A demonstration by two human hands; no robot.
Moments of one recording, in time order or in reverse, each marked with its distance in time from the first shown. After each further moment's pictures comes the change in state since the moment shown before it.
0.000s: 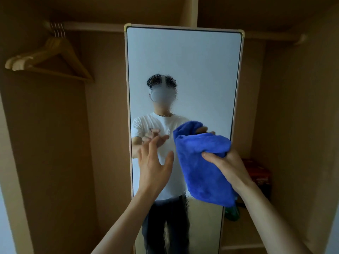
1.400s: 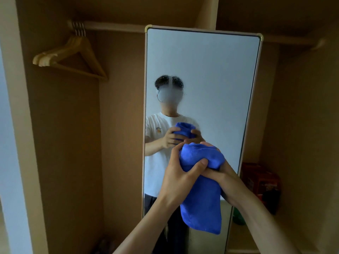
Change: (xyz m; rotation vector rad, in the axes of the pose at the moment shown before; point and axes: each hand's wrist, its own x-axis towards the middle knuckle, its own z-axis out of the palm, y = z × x) left_hand -0.031 0.028 -0.006 -0.508 -0.233 -0.132; right_hand -0.030 -0.016 0.049 0.318 -0.309 0.028
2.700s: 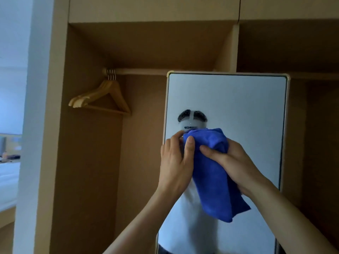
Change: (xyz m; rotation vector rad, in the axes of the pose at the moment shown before) left_hand 0.106 0.061 -0.046 0.405 0.324 0.275; right_hand 0.102 -0.098 0.024 -0.261 0.007 -0.228
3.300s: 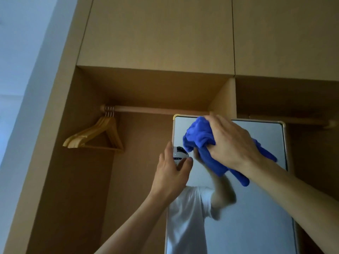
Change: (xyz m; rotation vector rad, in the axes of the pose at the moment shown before) left_hand 0.100 -0.005 -0.042 0.026 -0.121 0.074; right_hand 0.106 -0.097 0.006 -1.301 0.278 -0.513
